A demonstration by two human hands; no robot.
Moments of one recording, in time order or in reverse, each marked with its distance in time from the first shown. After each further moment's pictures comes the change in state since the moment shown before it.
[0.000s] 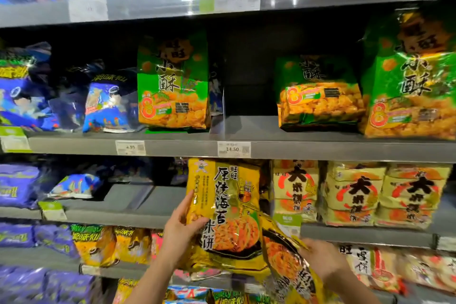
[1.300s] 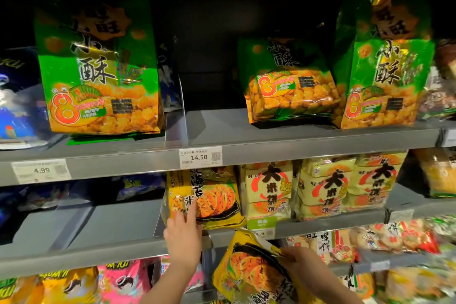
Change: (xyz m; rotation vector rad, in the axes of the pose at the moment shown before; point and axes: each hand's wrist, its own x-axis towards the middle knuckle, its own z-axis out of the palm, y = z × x) left_hand 0.084 -0.072 0.092 1.127 -0.014 0.185; right_hand 0.021 0.008 0.015 0.128 0.010 0.043
